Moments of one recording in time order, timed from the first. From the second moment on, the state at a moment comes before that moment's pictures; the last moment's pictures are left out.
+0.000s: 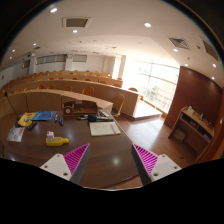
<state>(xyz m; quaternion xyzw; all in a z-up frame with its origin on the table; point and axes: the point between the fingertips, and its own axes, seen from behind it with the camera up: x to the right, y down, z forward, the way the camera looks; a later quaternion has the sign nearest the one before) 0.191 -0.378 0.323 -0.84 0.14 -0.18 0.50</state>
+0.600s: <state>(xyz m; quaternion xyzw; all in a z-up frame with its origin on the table) 0.115 -0.368 0.139 -0.87 0.09 -0.10 0.47</state>
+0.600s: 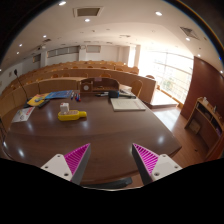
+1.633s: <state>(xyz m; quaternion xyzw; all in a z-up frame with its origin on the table) -0.069 0.024 0.043 -0.84 0.05 -0.06 0.54</state>
